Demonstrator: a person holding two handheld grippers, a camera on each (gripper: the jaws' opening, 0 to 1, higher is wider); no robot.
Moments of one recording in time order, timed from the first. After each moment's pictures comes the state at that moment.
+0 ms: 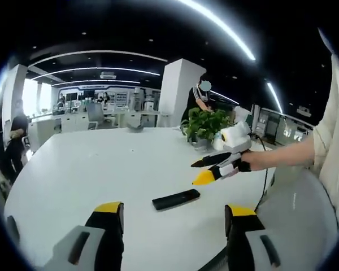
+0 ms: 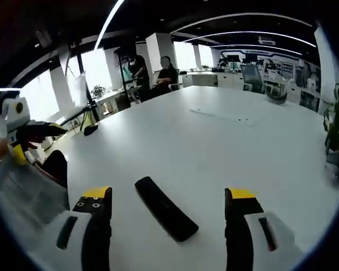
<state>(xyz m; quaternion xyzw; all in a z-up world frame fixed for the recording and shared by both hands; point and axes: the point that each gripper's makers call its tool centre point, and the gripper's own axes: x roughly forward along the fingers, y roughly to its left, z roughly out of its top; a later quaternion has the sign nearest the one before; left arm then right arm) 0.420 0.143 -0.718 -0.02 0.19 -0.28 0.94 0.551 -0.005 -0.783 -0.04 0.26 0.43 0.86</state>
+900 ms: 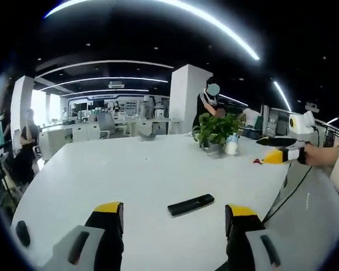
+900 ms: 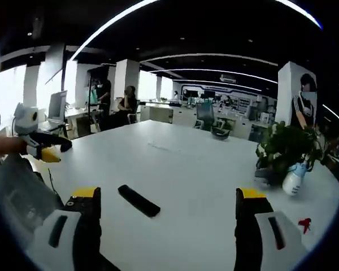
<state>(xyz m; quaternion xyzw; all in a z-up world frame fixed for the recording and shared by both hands) 0.426 0.164 -0.709 0.00 0.16 -0.23 0.96 0.464 -0.113 -0.685 -0.10 0.15 0.25 0.95</state>
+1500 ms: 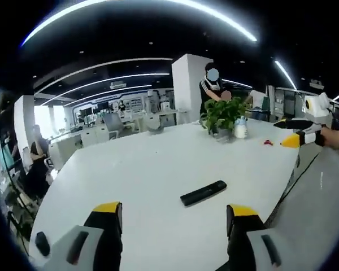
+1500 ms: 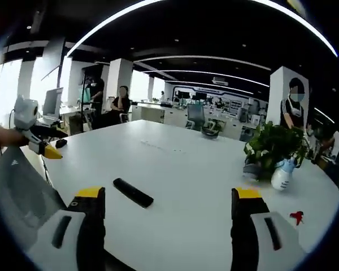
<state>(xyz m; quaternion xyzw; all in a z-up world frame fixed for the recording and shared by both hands) 0.426 0.170 -0.721 0.08 0.19 -0.20 0.96 0.451 -0.126 -0.689 -0.08 0.14 0.25 0.96</state>
